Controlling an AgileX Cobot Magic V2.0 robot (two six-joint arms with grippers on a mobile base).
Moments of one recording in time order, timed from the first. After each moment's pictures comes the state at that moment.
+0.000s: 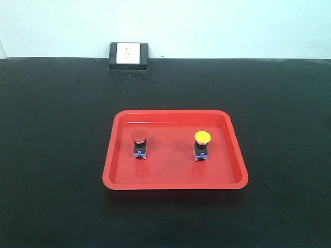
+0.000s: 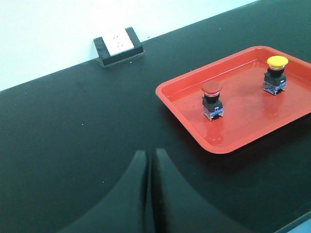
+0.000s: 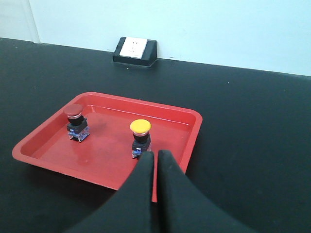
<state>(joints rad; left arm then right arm) -0.60 0.22 -0.51 0.41 0.76 -0.23 0.41 0.25 -0.43 -0.15 0.50 0.15</state>
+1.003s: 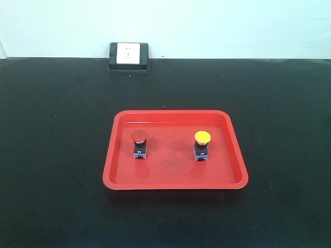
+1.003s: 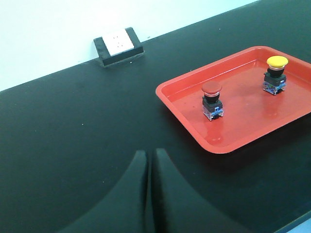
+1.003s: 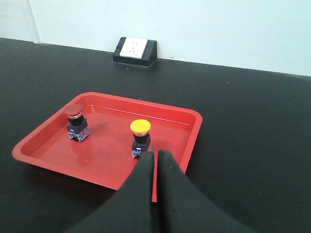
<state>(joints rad) -0.60 0.22 -0.51 0.41 0.76 -0.23 0.41 0.25 -0.43 -0.15 0.50 0.15</state>
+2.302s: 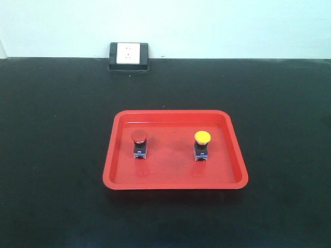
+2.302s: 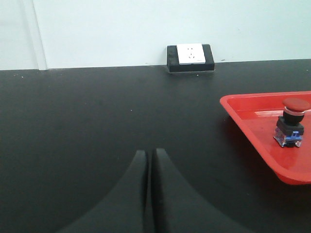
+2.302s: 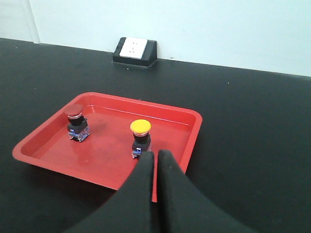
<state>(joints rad) -0.02 -0.01 0.03 0.01 0.20 -0.02 0.41 0.25 -0.43 -0.15 0.50 0.15</state>
